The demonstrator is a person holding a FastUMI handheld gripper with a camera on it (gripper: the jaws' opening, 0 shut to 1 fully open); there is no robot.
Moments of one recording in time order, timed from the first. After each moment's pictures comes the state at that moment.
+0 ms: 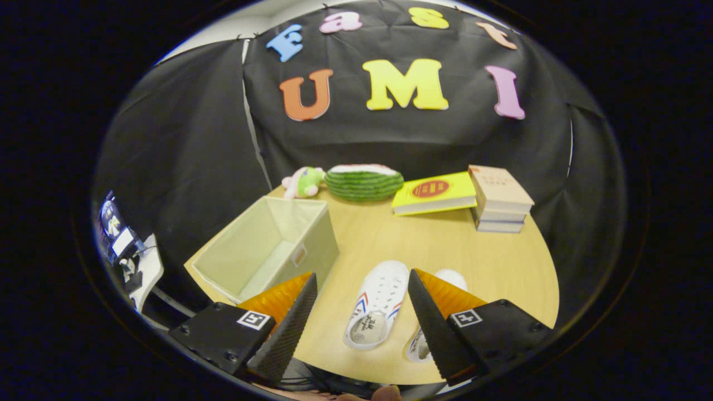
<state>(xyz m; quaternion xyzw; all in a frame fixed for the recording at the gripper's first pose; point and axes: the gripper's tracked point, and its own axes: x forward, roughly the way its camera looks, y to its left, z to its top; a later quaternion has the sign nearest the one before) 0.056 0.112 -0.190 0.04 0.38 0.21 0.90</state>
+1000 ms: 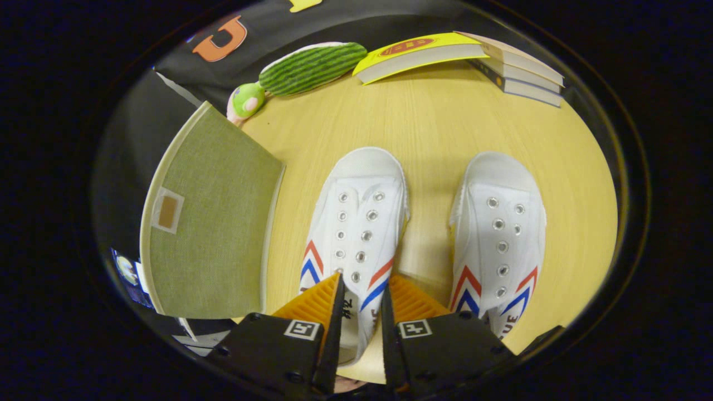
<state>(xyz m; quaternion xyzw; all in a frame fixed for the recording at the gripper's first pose) 0.074 0.123 -0.352 0.12 0.61 0.18 0.76</state>
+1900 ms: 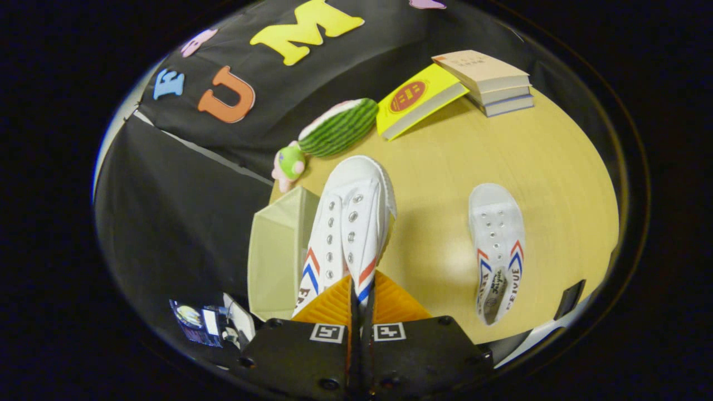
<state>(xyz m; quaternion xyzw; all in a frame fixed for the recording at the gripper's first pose) 0.078 0.157 -0.150 0.30 0.53 0.20 0.77</state>
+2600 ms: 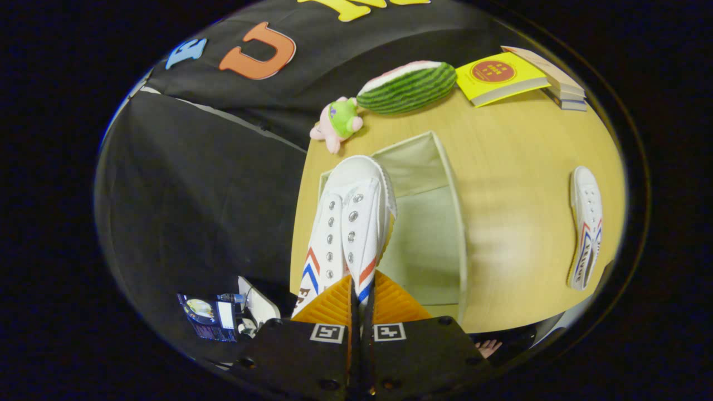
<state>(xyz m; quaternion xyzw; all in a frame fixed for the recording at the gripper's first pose) 0.049 0.363 -0.154 0.27 0.61 0.24 0.70</state>
